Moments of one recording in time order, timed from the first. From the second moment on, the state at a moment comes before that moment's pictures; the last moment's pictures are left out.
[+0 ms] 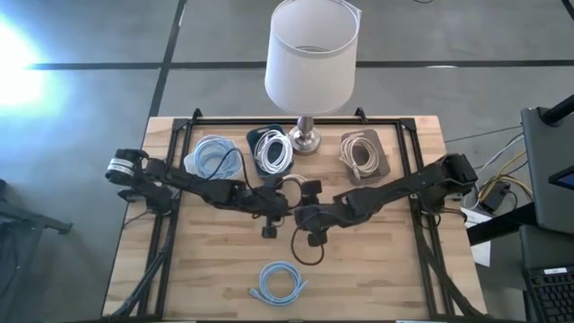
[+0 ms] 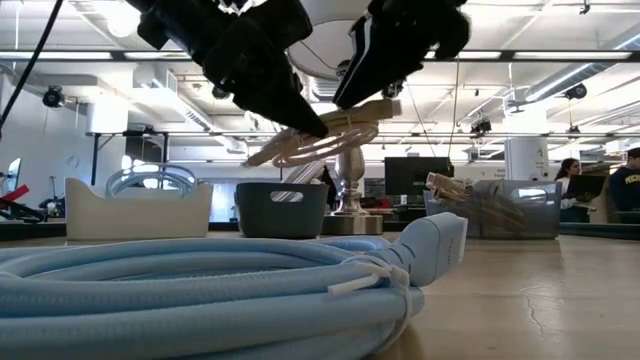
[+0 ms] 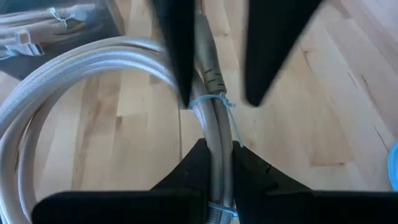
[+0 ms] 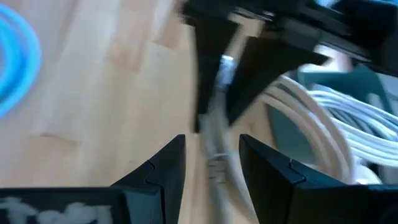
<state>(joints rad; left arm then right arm) -0.14 1.57 0.96 0.00 -0.13 0.08 0.28 1.73 1.31 -0.49 0.41 -0.08</state>
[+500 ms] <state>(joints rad) -0.15 1.57 0.96 0.03 -0.12 0.17 0.26 1.74 1.31 -0.55 0.41 -0.10</state>
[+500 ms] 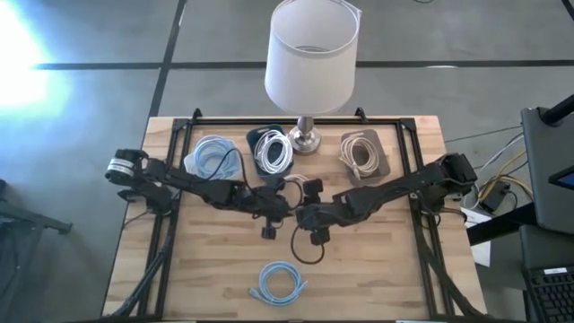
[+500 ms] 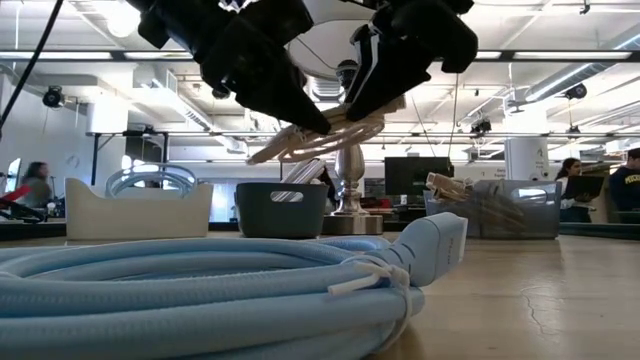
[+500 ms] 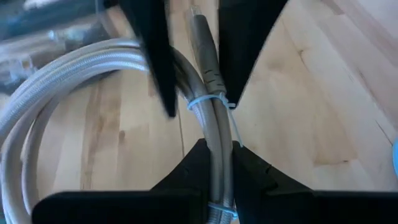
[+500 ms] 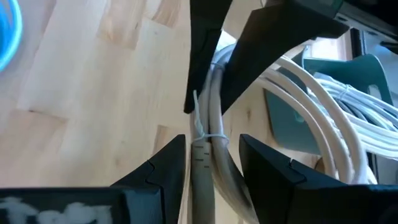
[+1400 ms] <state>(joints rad) -0.16 1.57 0.96 0.11 -0.11 0.24 0.25 1.74 1.30 -0.65 0.31 0.17</state>
